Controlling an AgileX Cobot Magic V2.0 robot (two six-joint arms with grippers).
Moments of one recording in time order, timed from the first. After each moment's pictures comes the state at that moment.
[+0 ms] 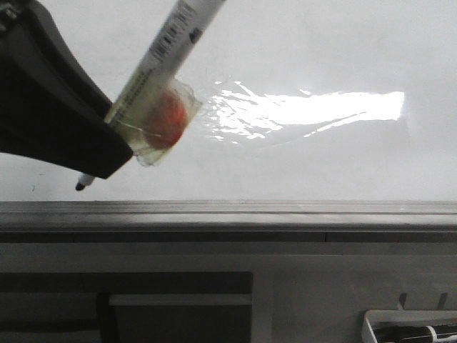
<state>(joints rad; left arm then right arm) -0.76 1.07 -0.73 -0.57 0.60 1.11 0.43 0.64 -0.61 0.98 0.73 -1.04</state>
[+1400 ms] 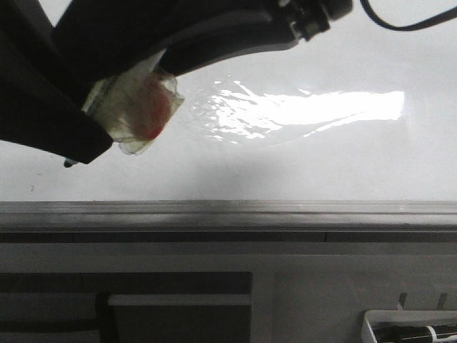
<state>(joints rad) -0.76 1.04 -0.73 -0.53 0.61 1.24 0.76 1.23 -0.84 1.15 0.51 -1.21</state>
